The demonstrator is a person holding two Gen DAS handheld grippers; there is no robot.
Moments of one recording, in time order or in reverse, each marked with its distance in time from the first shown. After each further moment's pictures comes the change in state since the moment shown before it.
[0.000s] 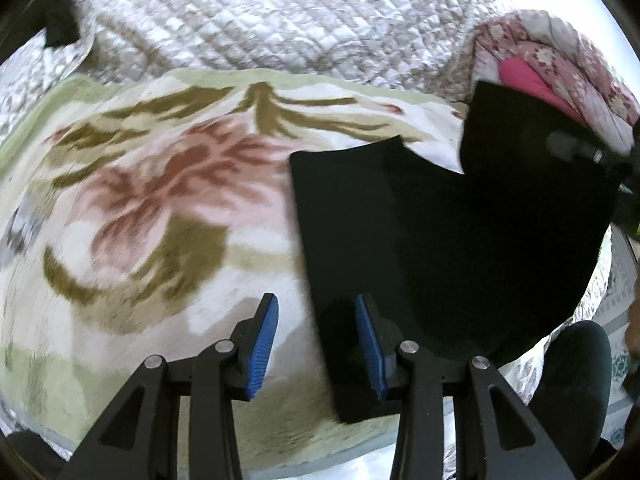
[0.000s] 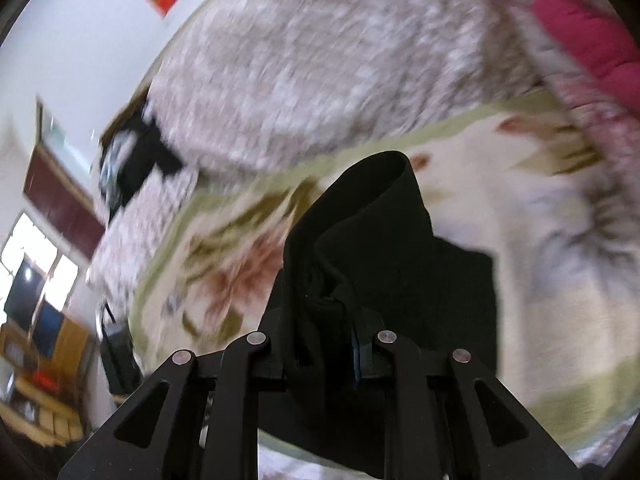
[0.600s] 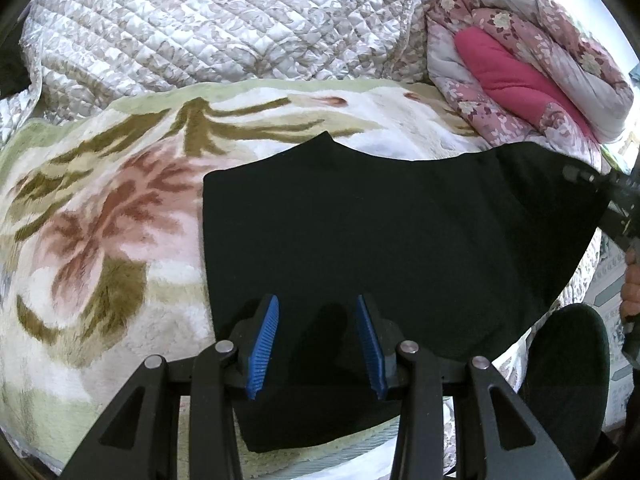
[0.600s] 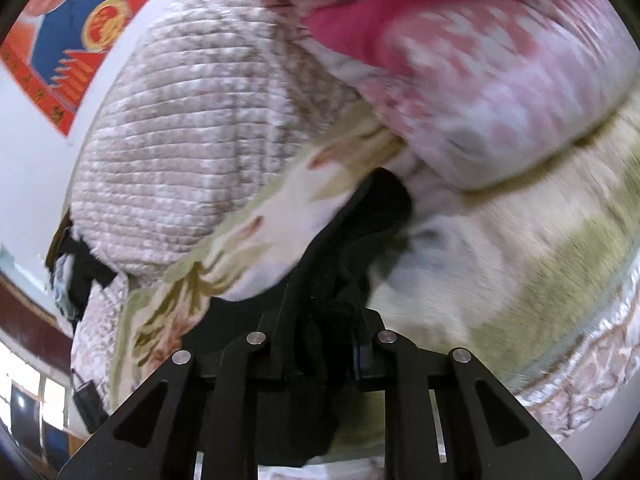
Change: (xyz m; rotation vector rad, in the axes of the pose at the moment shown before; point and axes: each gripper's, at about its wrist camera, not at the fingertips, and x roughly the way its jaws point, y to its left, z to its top) left arm 0.009 -0.058 0.013 0.137 0.013 -0.044; right arm -0.128 -0.138 -0.010 0.348 -0.270 -0.186
